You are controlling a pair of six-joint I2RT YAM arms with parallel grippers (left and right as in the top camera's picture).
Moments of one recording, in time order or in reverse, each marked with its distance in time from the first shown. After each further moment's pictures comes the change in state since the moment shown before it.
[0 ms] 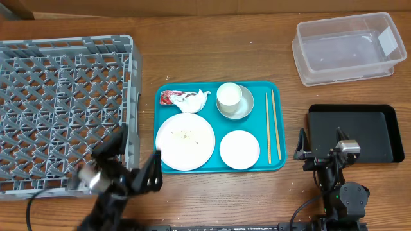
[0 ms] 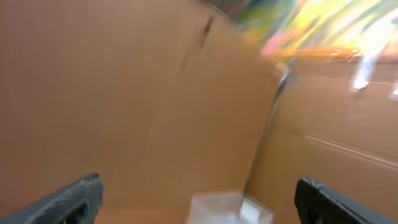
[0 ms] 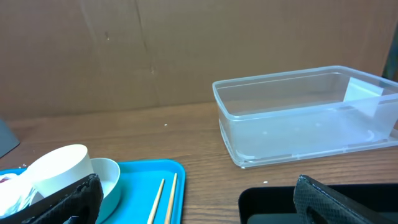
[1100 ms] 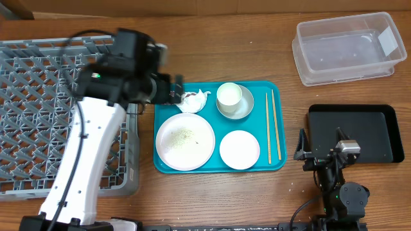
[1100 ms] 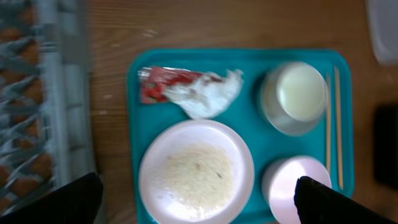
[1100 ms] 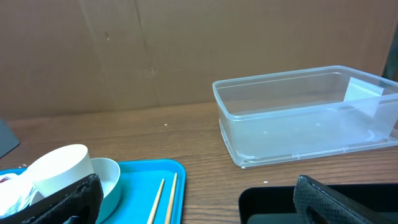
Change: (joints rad) left arm -0.153 1.432 1.354 -1.488 -0.286 0.358; right arm 0.000 0.000 0.000 0.001 0.000 0.000
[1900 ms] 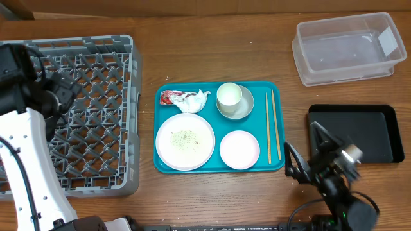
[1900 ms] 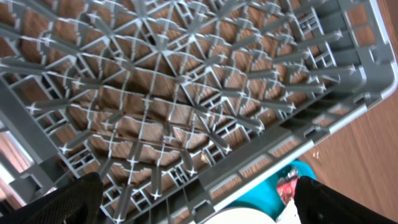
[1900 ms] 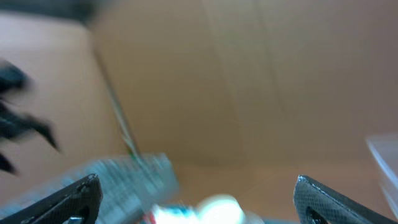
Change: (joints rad) left arm 0.592 -0.035 0.017 -0.131 -0.195 -0.481; right arm 0.000 0.000 0.000 0.462 -0.456 0.383
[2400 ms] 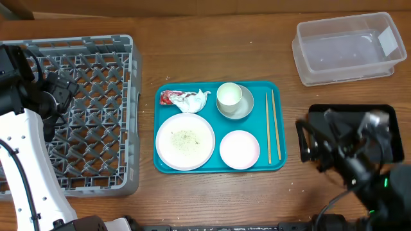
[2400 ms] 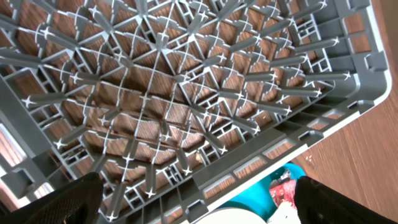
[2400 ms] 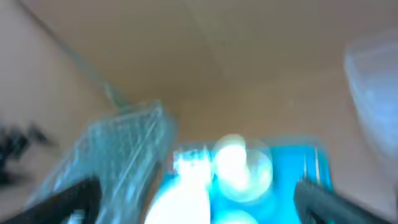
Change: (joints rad) left arm 0.010 0.000 0.003 -0.001 0.010 -0.041; right arm 0.000 0.498 0.847 -1.015 0.022 -0.089
